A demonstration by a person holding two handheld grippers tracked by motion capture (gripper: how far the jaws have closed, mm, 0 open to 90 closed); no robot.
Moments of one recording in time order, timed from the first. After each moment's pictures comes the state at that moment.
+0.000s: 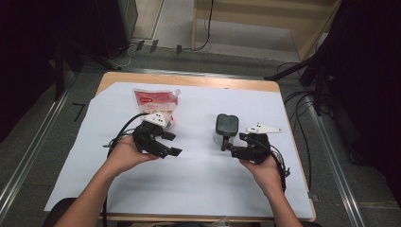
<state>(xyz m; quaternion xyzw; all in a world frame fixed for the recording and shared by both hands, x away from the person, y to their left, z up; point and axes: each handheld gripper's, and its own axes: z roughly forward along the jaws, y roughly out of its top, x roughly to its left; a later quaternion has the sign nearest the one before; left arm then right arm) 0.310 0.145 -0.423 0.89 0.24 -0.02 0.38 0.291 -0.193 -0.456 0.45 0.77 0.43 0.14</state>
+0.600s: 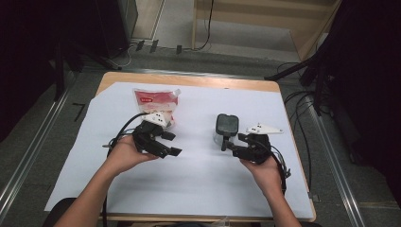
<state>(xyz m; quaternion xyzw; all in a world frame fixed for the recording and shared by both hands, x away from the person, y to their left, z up) 0.309 0.146 -0.422 0.89 0.25 -0.02 0.38 0.288 -0.194 -0.455 0.45 0.77 0.43 0.14</state>
